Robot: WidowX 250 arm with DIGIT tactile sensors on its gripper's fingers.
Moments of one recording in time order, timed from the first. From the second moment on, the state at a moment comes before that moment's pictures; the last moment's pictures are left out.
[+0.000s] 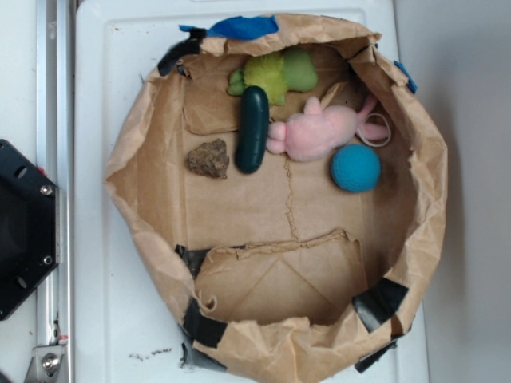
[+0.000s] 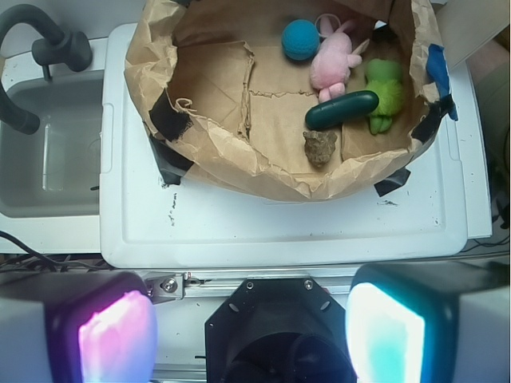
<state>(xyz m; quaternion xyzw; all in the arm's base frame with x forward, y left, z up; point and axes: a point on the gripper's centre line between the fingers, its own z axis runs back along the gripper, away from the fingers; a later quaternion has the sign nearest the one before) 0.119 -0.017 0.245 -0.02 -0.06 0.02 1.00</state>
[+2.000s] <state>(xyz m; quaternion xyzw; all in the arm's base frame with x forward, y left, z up) 0.282 0.010 0.157 -0.05 -0.12 -0.06 0.99</state>
